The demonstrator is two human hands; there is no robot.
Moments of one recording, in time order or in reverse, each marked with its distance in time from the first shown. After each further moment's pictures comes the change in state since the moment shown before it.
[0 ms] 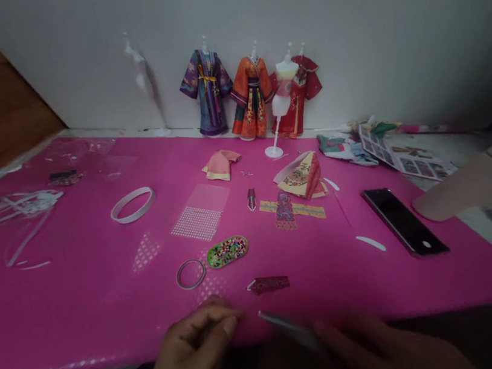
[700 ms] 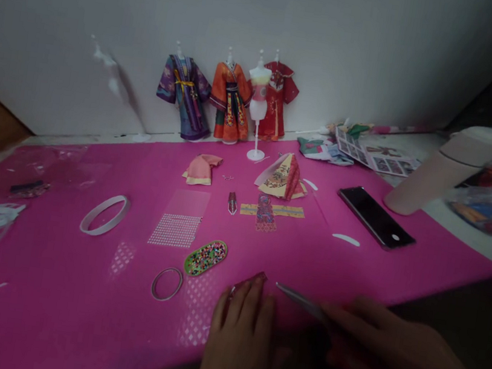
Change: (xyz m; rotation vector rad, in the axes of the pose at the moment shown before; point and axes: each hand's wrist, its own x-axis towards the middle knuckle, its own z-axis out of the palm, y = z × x) left_hand 0.013 -0.016 0.056 1.300 -0.175 0.947; right_hand -0.027 0.015 0.003 0.105 -0.034 0.330
